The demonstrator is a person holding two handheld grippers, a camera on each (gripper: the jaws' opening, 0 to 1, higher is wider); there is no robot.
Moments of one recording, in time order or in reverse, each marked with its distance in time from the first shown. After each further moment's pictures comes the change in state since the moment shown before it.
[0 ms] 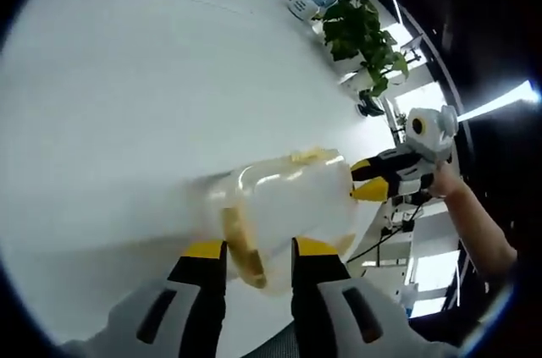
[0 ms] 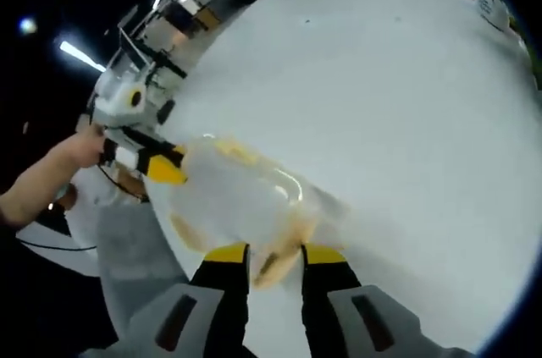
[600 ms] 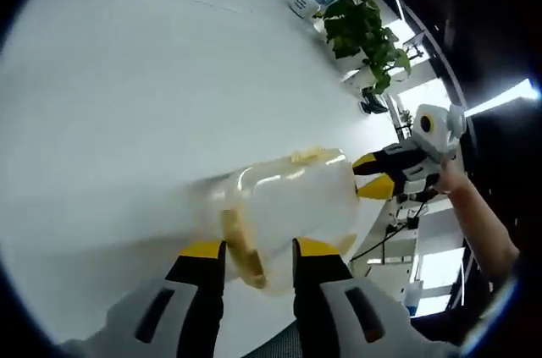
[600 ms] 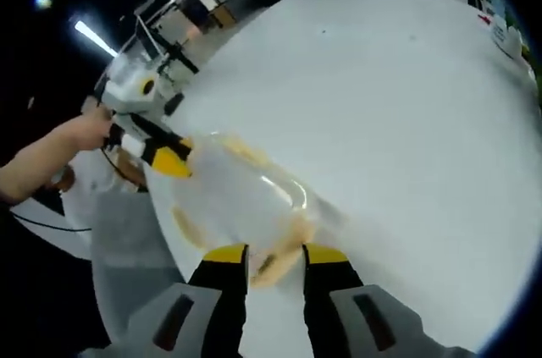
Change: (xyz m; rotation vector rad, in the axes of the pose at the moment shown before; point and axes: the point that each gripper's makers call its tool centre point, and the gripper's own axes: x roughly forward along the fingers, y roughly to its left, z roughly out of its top) left arm 0.000 0.001 0.004 0.027 0.010 0.034; right arm -0.001 -0.002 0.004 -0.117 0.002 -0.017
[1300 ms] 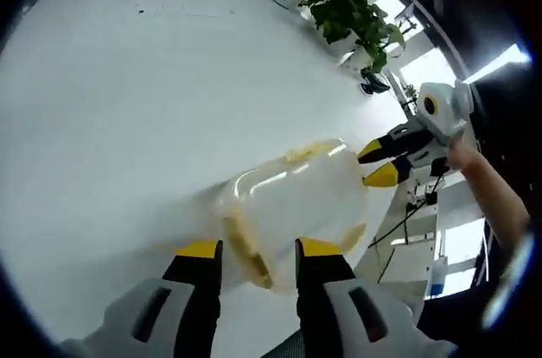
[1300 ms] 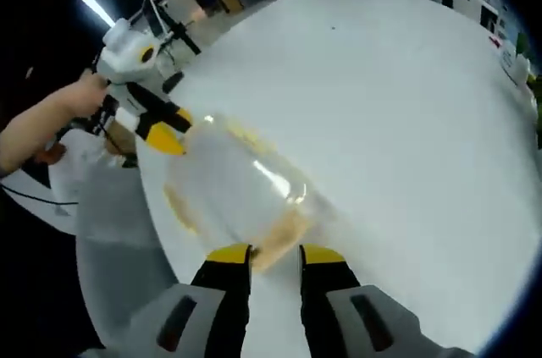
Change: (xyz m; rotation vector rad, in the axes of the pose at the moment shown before) left arm -0.006 0.000 0.003 0.135 0.017 0.065; right arm -0.005 0.000 -0.007 -0.079 0.036 -0.033
